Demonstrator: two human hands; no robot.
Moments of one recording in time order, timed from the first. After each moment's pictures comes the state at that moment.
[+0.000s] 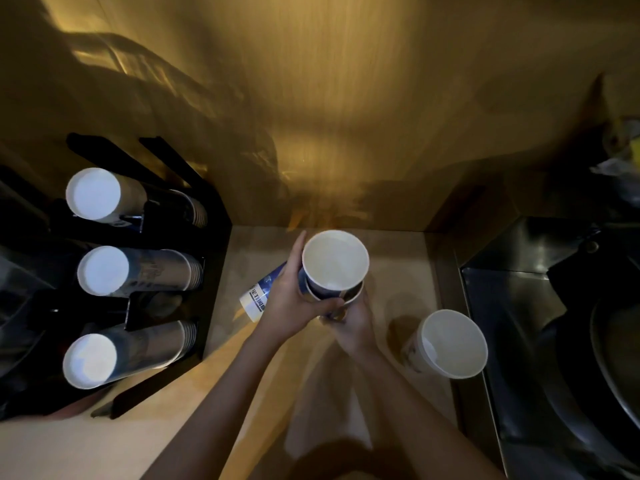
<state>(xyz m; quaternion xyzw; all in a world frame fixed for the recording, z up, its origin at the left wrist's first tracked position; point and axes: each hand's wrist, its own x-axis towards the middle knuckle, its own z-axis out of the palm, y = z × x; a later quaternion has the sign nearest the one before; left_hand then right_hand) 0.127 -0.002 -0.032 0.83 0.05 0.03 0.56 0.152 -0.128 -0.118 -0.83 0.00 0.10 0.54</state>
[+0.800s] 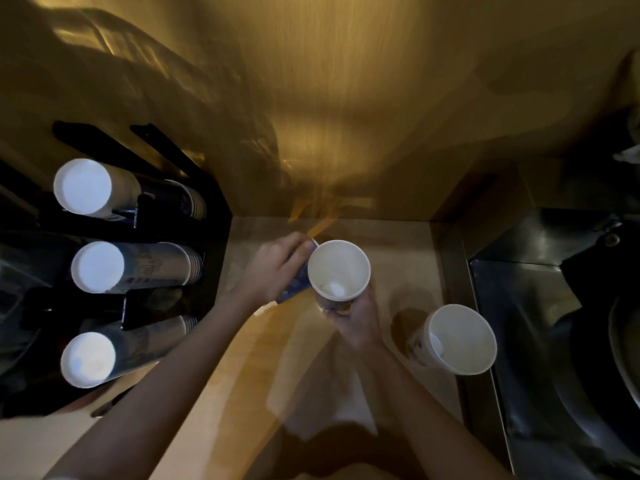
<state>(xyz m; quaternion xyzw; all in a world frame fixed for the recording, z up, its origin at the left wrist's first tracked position) 0.162 0.037 -0.023 0.92 0.00 -0.01 0.39 0.152 -0.132 -0.126 -0.85 -0.01 0.08 0.53</state>
